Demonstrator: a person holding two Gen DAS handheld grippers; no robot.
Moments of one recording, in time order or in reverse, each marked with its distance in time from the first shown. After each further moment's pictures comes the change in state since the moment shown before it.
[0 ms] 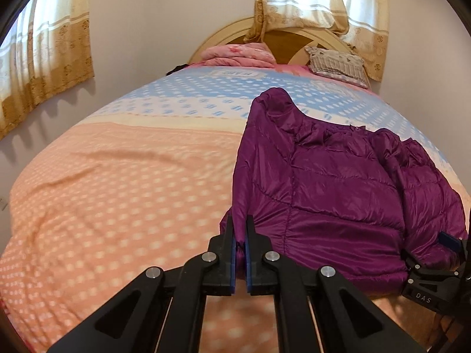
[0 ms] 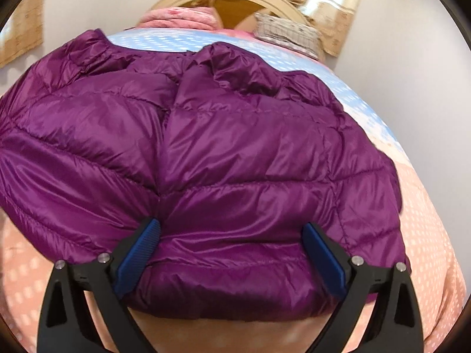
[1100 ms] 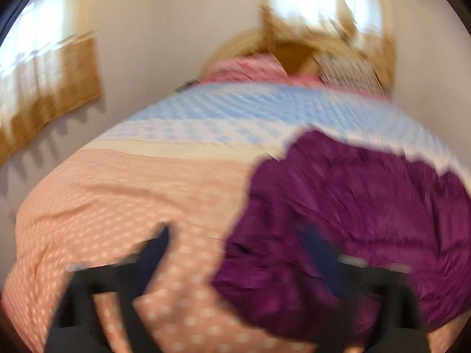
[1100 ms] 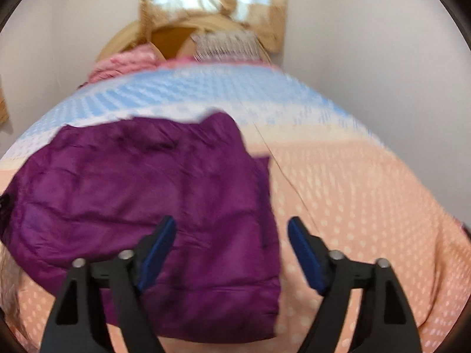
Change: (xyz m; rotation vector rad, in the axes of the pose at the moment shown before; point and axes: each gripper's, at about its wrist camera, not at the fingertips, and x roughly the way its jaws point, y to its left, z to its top) left arm 0.034 -0.001 0.041 -0.022 -0.123 0.083; right arm -0.056 -0.100 0.007 0.262 -0.139 -0.084
